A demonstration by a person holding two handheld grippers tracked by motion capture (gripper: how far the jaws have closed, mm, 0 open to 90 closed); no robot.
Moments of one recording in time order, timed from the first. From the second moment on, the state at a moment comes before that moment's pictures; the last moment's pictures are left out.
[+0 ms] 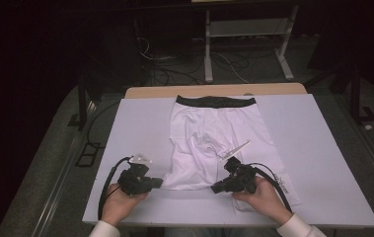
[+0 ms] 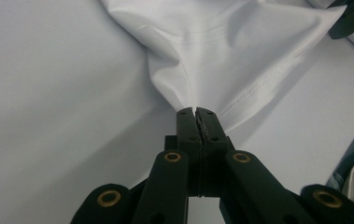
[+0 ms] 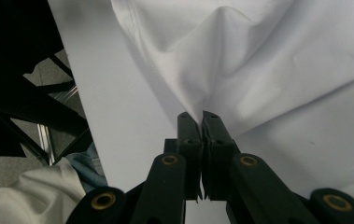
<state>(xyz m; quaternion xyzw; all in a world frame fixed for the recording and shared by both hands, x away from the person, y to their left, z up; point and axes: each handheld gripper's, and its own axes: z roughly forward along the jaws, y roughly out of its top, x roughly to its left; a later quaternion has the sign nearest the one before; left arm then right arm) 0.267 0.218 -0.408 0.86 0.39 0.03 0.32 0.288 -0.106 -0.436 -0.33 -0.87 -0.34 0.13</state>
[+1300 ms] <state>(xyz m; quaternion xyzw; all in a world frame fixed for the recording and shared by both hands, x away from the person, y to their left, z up) 0.249 0.261 -0.404 0.83 0.40 0.03 0.39 0.277 -0.089 -0.426 -0.29 -0.87 -0.36 0.16</state>
